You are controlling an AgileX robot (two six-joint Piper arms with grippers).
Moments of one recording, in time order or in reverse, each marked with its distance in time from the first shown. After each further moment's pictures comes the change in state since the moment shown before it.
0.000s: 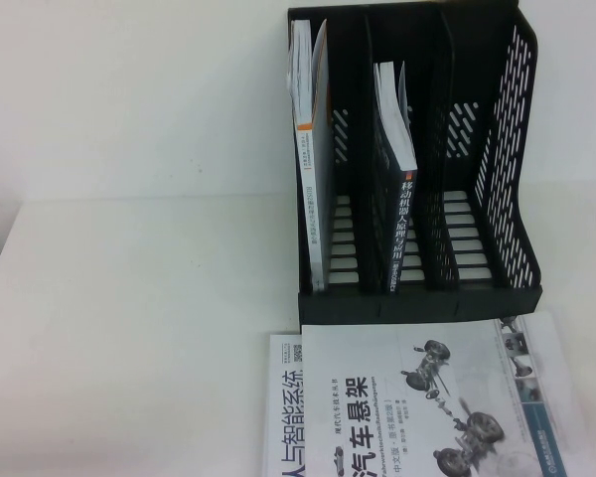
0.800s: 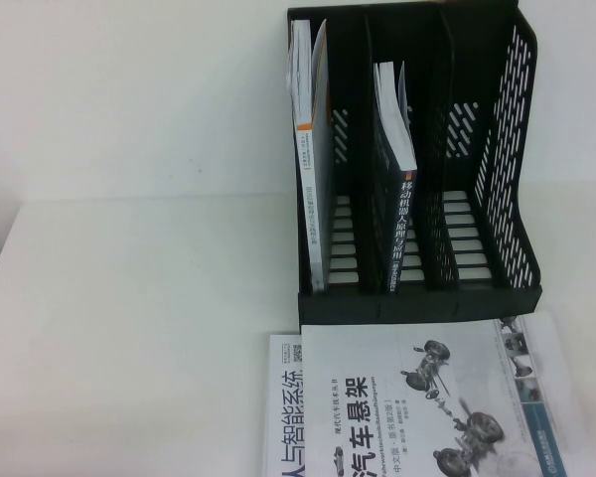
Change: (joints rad) right arm 0.000 0.000 0.000 0.000 0.000 0.000; left arm 0.000 -0.008 -0.004 -0.070 0.266 0.082
